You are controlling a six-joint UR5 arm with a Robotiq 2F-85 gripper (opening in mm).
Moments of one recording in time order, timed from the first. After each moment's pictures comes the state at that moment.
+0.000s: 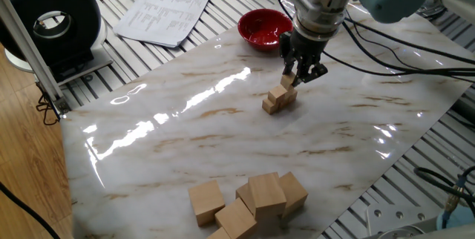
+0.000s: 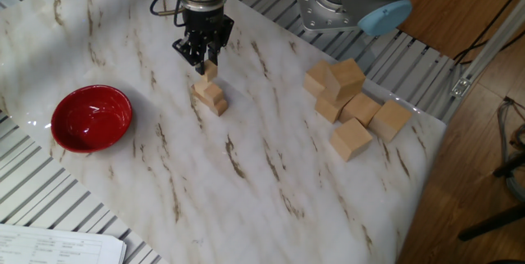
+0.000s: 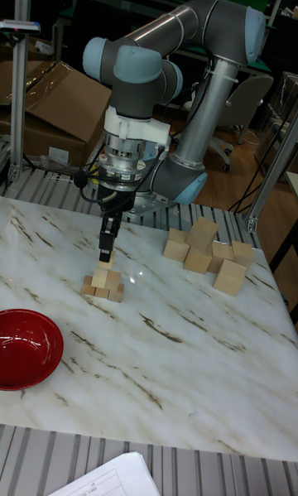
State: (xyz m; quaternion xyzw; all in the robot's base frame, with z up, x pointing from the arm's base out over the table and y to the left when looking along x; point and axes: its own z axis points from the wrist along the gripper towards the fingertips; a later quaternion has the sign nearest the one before) arm 0.455 -0.061 0.096 -0.67 0.74 -0.03 0.06
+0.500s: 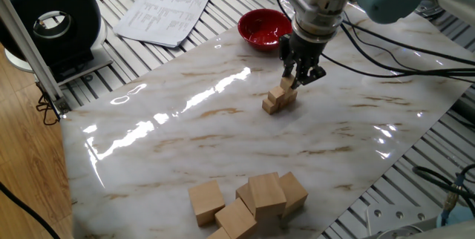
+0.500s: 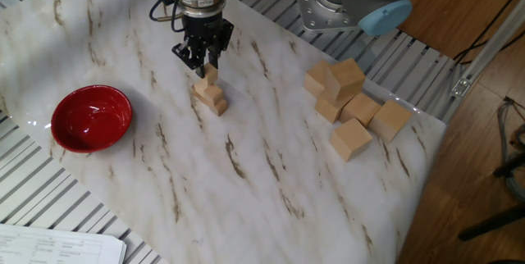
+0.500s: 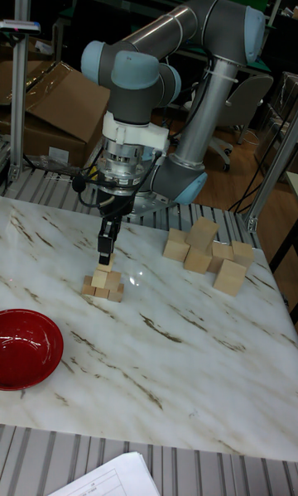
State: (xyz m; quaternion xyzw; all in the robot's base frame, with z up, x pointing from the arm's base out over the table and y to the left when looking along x) arm 0.453 -0.060 0.087 -0.65 0.75 -0.02 0.06
